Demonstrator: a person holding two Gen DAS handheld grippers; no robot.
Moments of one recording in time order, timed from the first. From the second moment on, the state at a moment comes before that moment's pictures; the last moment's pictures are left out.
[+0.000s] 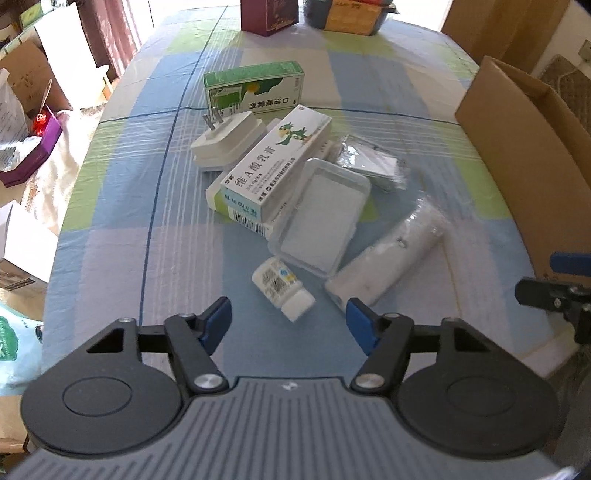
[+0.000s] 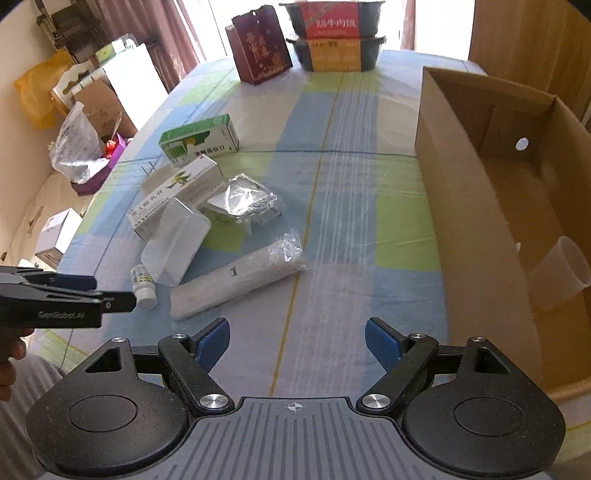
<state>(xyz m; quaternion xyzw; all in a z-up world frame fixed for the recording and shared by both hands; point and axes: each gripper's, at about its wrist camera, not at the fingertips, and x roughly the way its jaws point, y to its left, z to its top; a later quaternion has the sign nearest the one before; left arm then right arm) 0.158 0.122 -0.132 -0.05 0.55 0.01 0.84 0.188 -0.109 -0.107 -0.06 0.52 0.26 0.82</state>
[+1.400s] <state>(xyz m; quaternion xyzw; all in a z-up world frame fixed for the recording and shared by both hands) 0.172 0.150 -0.168 -0.04 0.55 0.00 0.84 0.191 -0.043 -0.183 -0.15 0.48 0.27 0.82</state>
